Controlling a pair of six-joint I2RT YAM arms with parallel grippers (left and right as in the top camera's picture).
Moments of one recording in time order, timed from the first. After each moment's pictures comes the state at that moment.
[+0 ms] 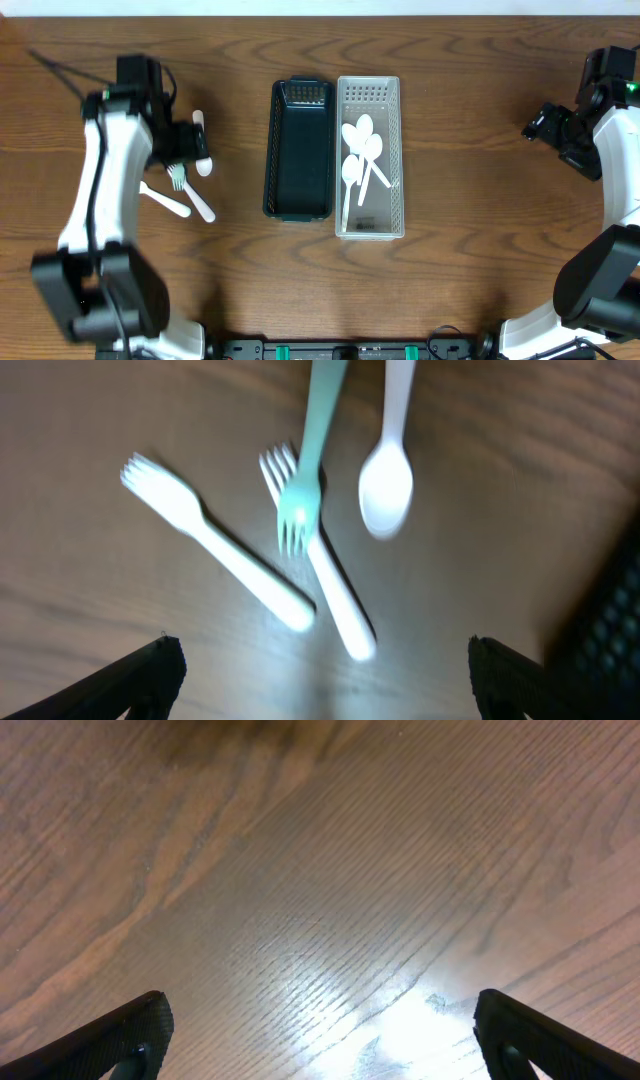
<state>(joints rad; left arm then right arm) 0.11 1.76 1.49 -1.13 -0.08 -0.11 -0.28 1.76 1.52 -1.10 0.14 0.44</state>
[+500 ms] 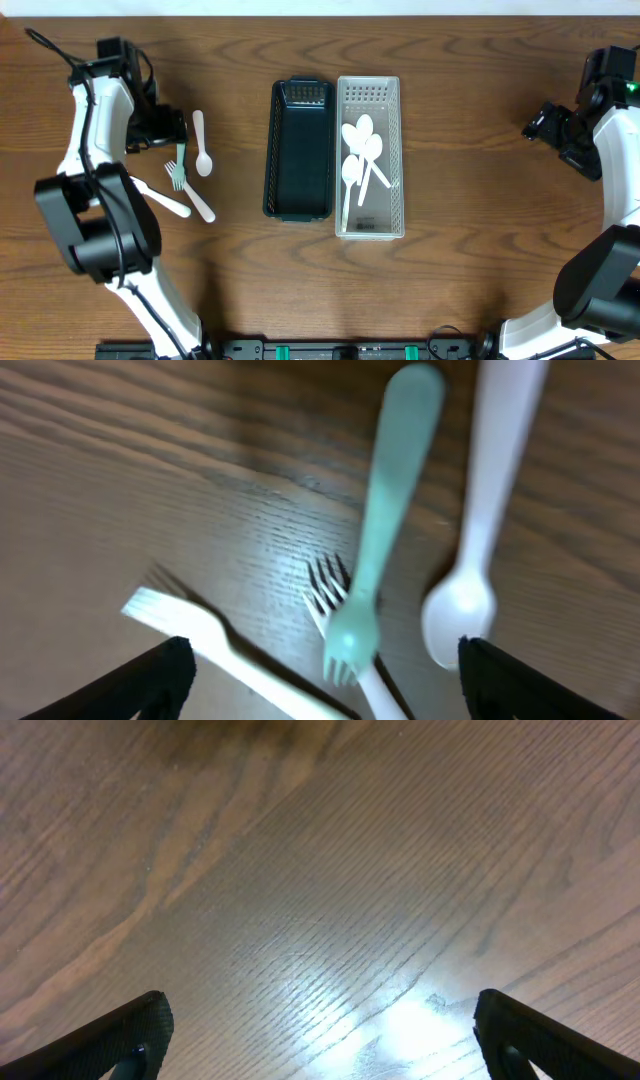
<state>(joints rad) 0.23 2.09 1.70 -1.11 -0.02 0.02 -0.28 1.76 1.52 -1.10 0.14 0.44</state>
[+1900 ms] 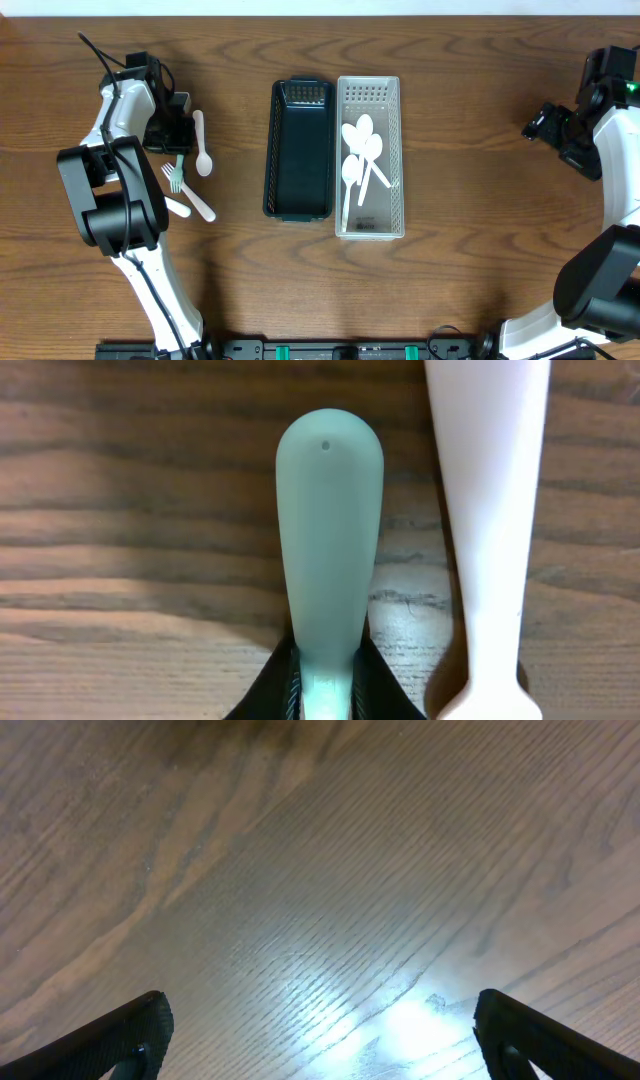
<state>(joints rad) 0.20 2.24 1.70 -1.01 0.02 0.22 -0.28 1.76 1.52 -1.10 0.14 0.44</state>
